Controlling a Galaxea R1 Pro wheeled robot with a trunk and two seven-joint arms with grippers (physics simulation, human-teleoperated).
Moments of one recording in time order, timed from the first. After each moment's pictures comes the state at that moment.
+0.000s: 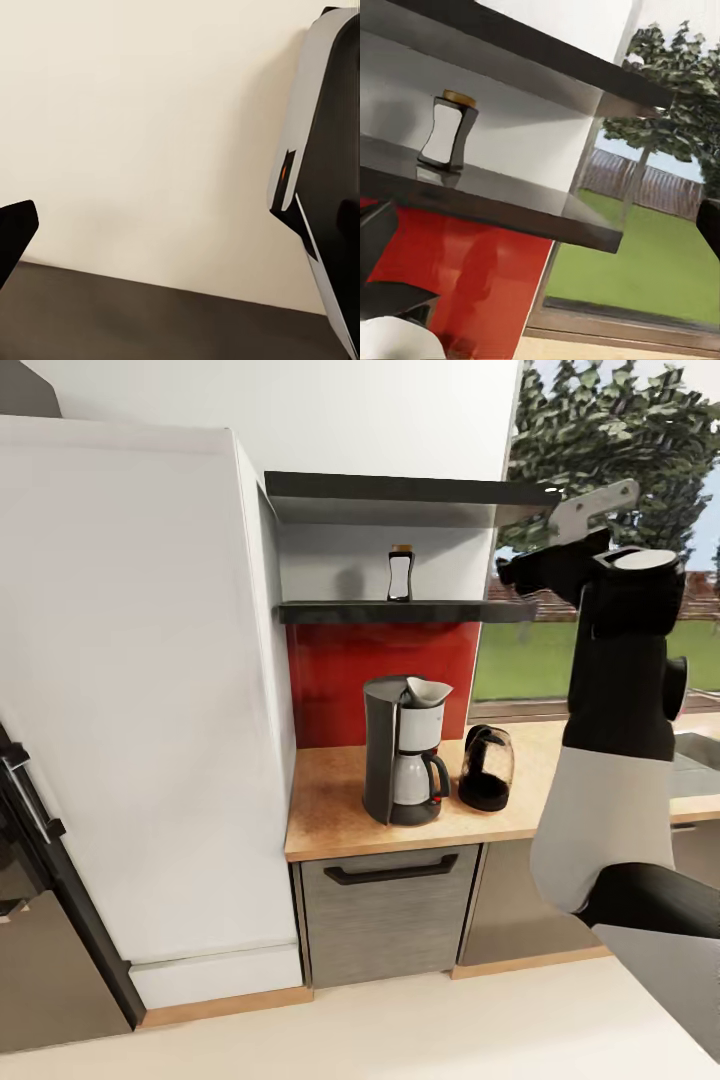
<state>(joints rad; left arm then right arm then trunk) 0.05 0.15 0.25 0.02 -0.13 -0.18 0.10 -1.35 0.09 -0.15 -1.47 0.73 0.75 0.52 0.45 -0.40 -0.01</state>
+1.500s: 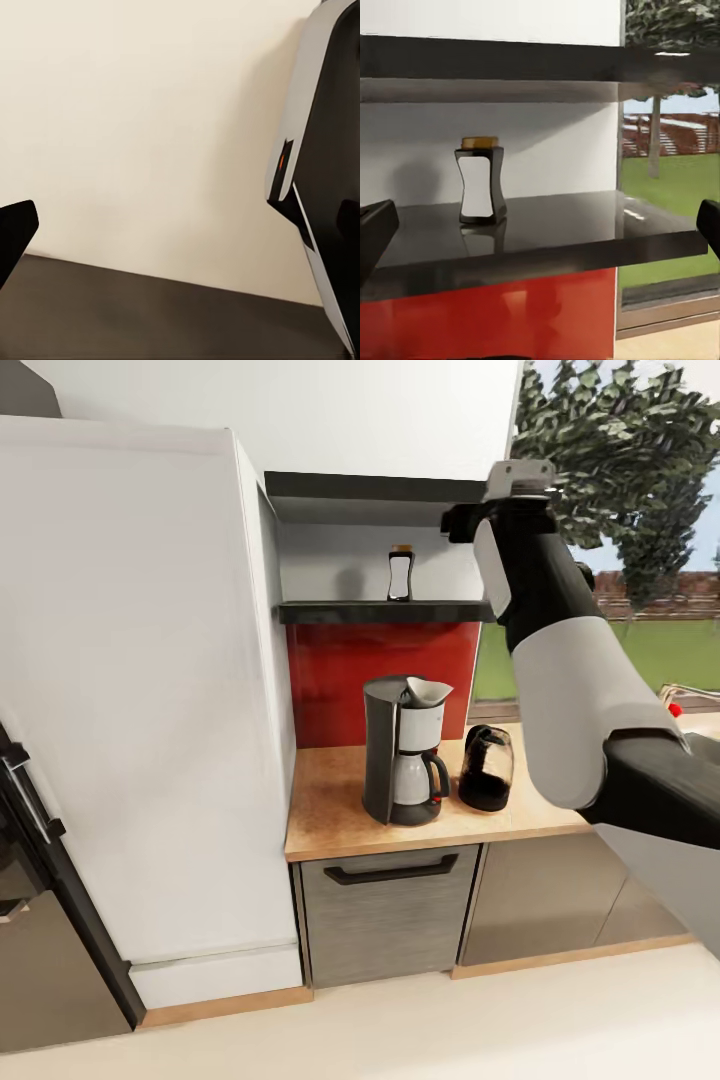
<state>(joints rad) 0.05 0.15 0.26 0.04 -0.12 -0.18 0.11 -1.74 0.17 -0.09 -0.67 0.13 0.52 -0.20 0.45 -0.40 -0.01</state>
